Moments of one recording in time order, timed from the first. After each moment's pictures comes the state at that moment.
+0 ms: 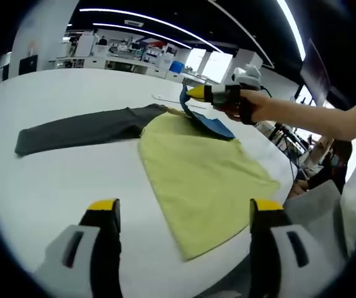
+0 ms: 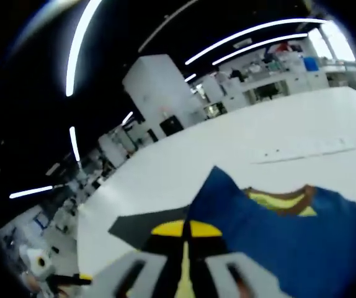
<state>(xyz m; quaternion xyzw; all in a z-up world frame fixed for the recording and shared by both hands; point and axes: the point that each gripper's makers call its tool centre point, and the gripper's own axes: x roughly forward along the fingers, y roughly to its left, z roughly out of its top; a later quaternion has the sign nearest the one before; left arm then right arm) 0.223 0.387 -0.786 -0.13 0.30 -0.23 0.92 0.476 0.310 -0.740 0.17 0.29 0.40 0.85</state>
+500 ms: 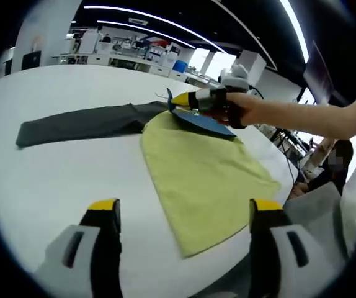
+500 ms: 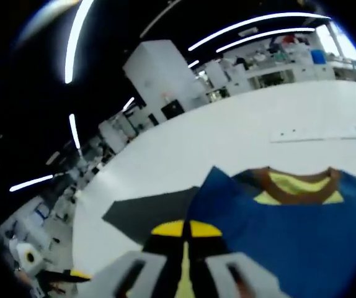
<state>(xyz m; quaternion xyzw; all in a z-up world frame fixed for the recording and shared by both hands) 0.219 0.387 -0.793 -0.14 0.30 -0.22 0.92 0.458 0.334 -0.792 0.13 0.34 0.40 0.84</state>
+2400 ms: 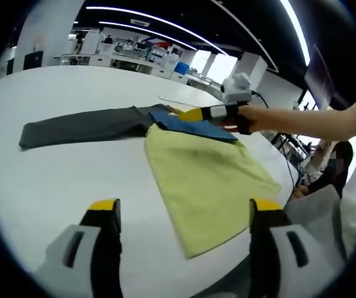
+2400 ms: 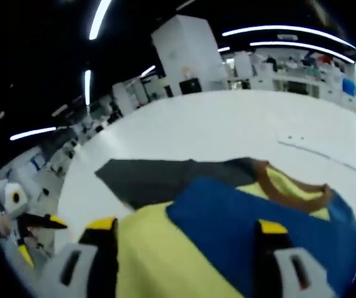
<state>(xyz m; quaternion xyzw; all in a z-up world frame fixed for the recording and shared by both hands) 0.223 0.395 -0.788 -0.14 0.30 -0.22 0.92 0.456 0.295 -0.808 -0.01 0.34 0.45 0.82</state>
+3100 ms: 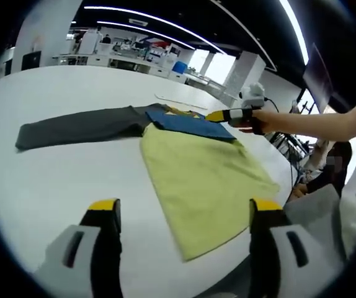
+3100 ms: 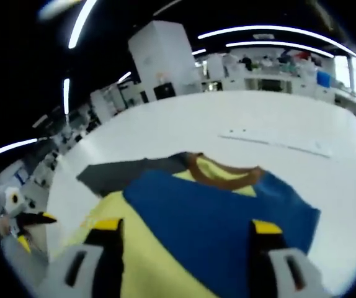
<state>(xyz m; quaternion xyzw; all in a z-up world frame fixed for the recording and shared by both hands) 0.223 0.389 -0.788 -0.14 0.30 -0.22 0.92 0.478 0.190 -0.803 0.01 0.35 0.37 0.86</state>
